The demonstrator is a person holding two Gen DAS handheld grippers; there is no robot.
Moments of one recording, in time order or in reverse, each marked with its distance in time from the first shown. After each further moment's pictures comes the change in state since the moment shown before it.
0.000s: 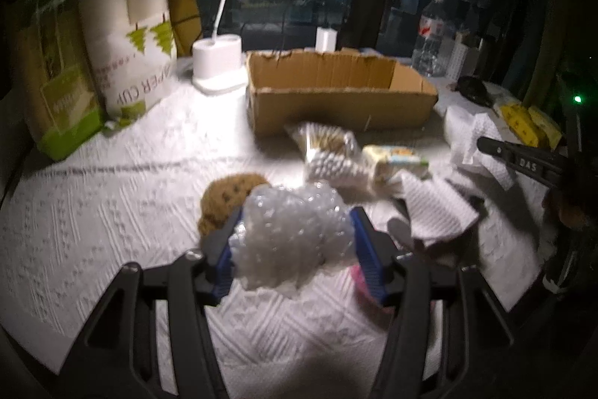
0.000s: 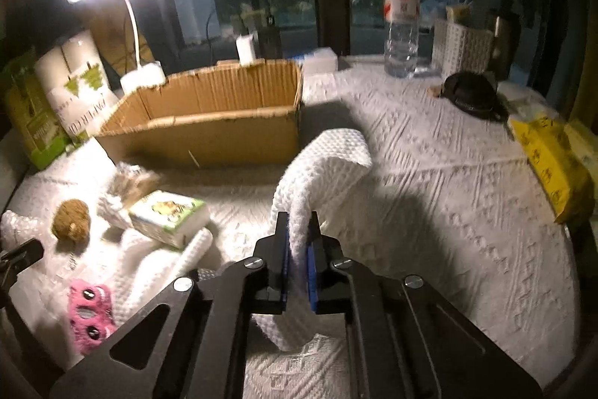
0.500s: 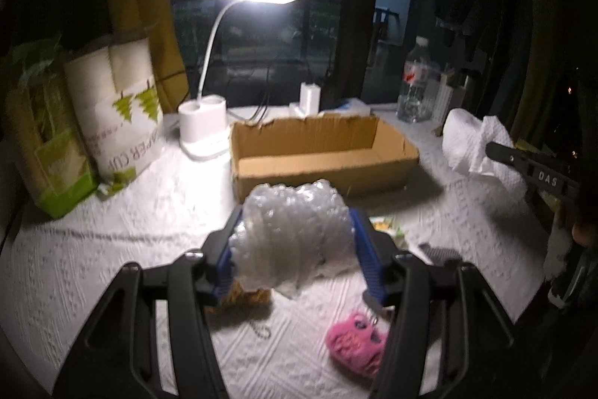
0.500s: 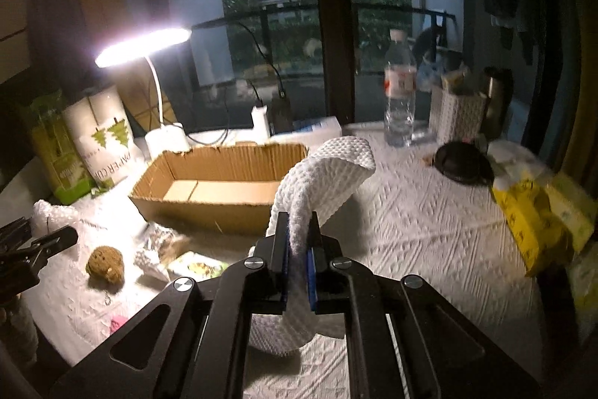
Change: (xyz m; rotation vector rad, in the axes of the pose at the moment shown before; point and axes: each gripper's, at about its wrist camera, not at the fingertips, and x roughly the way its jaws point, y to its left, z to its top) left arm -0.014 -0.015 0.055 0.027 -0.141 -0.036; right arm -0.055 -0.003 0.041 -0.027 -0.170 0.044
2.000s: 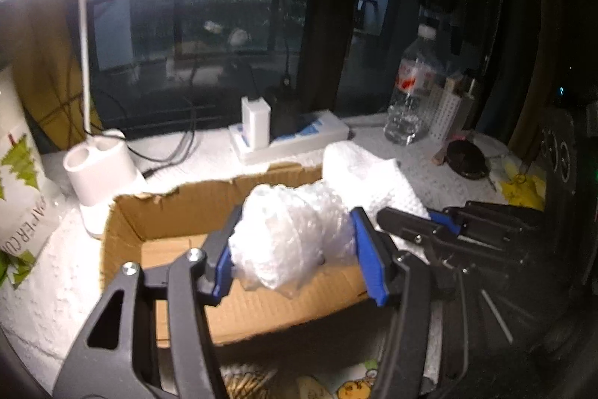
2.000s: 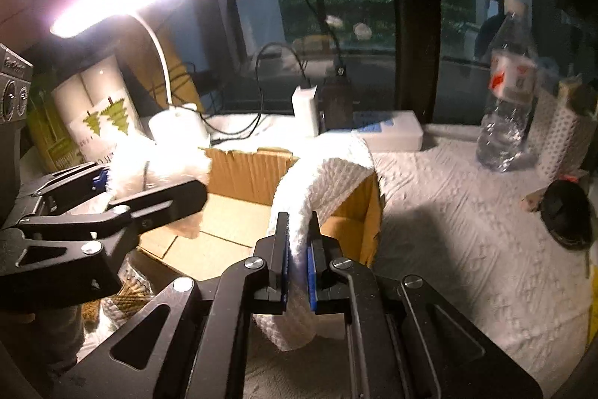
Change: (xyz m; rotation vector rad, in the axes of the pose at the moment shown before) left arm 0.171 -0.048 0.083 0.012 0.076 -0.110; right arm 0.155 0.015 0.041 -0.094 0.124 0.213
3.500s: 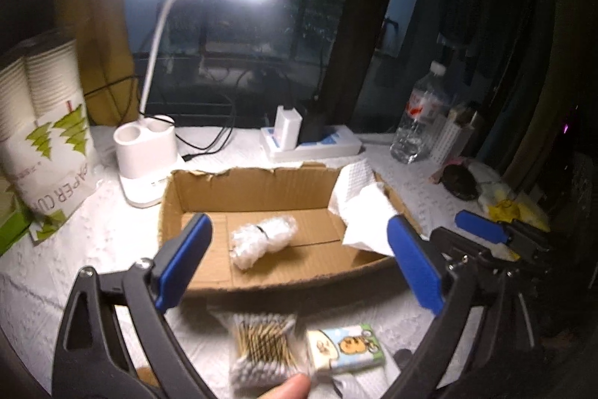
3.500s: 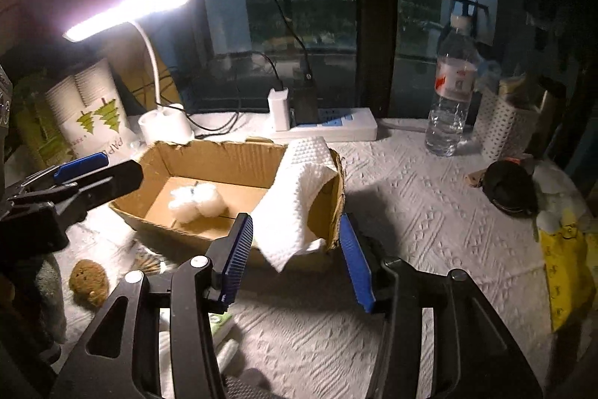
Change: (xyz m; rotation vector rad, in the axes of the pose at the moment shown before) left arm -0.078 0.030 -0.011 -0.132 -0.058 0.008; right arm -0.069 0.024 -0.010 0.024 0.000 -0.165
